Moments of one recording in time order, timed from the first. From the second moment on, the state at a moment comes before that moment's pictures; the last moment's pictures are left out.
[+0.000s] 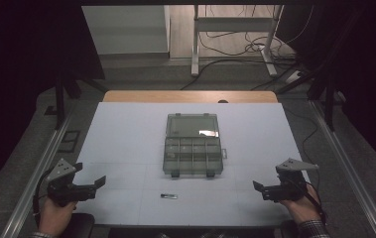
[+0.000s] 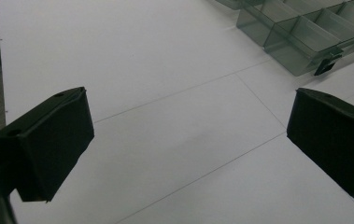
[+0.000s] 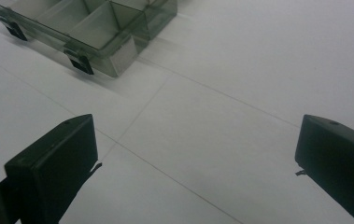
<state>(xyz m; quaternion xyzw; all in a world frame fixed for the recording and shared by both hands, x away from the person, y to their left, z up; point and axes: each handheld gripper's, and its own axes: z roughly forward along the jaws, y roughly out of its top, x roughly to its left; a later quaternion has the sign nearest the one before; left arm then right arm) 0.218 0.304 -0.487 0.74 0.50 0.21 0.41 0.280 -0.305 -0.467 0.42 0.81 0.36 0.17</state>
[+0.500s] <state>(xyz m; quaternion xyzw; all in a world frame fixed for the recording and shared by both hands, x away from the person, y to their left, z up) 0.218 0.306 -0.487 0.73 0.50 0.21 0.42 0.290 -0.292 -0.466 0.40 0.82 0.38 0.14</state>
